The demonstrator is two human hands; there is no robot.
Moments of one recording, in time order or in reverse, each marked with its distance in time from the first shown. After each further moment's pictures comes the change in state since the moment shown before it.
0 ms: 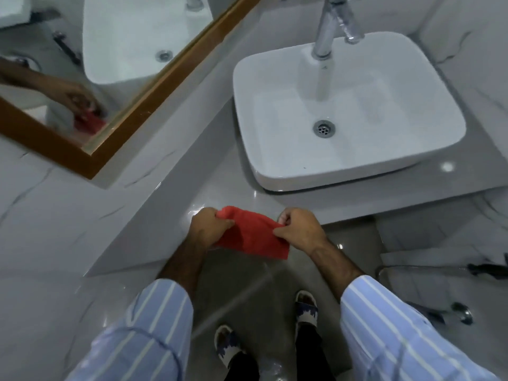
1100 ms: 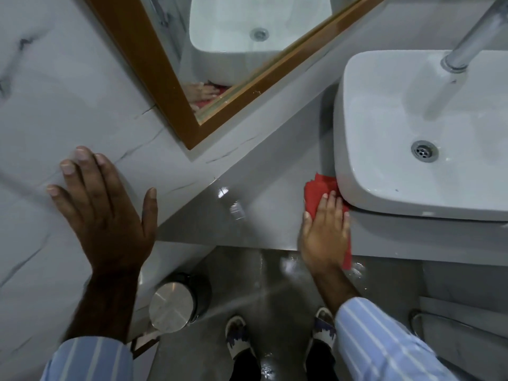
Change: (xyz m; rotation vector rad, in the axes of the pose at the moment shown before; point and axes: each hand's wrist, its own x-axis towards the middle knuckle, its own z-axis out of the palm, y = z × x) left_hand -0.069 -0.167 -0.169 0.625 1.213 0.219; right_hand 0.029 -0.058 0.120 -0.523 0.488 -0.220
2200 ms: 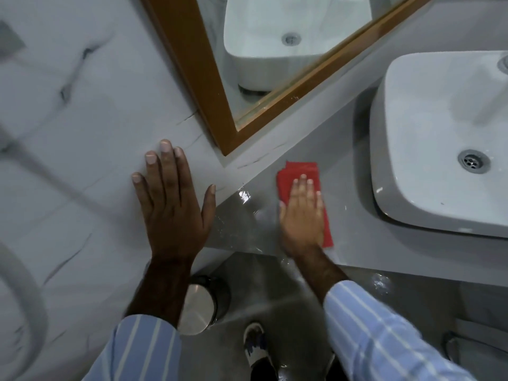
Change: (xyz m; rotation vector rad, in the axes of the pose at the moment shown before) left_hand 0.014 0.027 0.027 0.099 0.008 0.098; right_hand 0.027 -0.113 0.013 0.051 -0.026 -0.258
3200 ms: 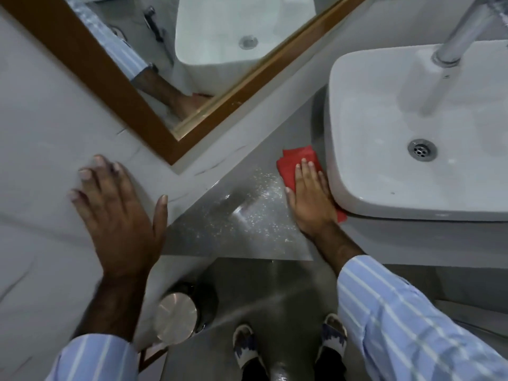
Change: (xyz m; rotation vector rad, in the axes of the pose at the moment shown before) left_hand 0.001 0.010 -0.020 -0.092 -0.190 -0.060; right_hand 0.040 0.118 -0.024 -0.029 -0.079 -0.091
